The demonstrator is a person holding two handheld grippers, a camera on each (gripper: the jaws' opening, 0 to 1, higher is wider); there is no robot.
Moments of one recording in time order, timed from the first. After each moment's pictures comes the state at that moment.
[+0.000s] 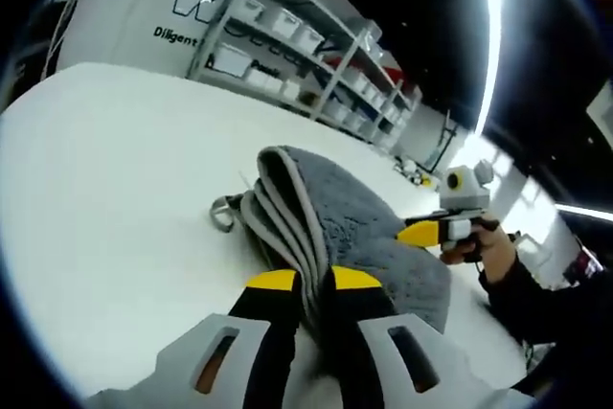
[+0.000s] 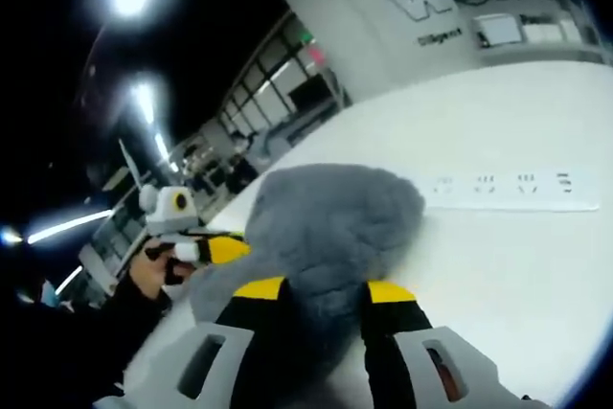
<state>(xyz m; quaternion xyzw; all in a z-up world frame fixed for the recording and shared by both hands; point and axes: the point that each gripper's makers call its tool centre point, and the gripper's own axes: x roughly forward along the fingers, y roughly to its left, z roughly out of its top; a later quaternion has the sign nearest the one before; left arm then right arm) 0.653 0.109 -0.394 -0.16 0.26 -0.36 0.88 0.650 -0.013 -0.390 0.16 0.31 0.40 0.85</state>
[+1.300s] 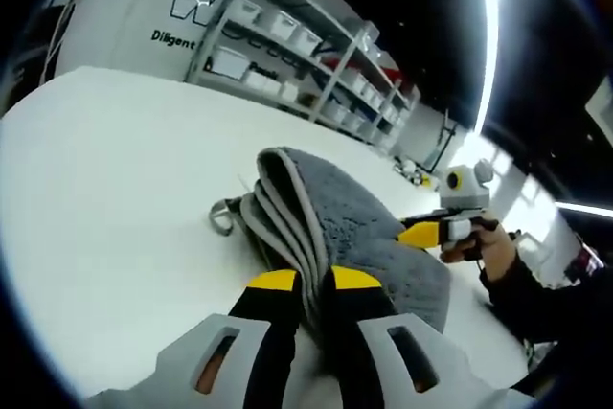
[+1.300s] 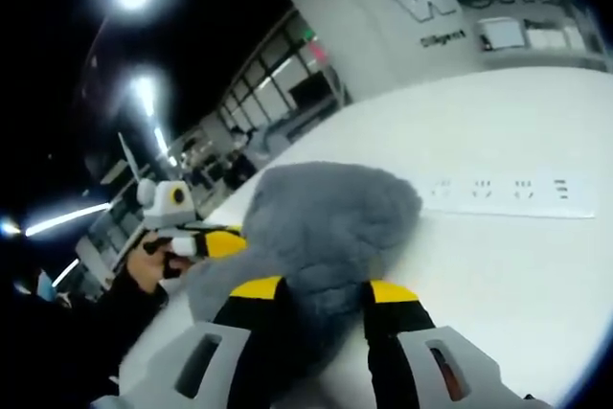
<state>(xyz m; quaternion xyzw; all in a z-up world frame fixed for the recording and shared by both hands) 0.652 0.112 -0.394 -0.16 0.26 -0.36 0.88 0.655 -0.017 -0.390 0.14 0.31 0.40 0.85</state>
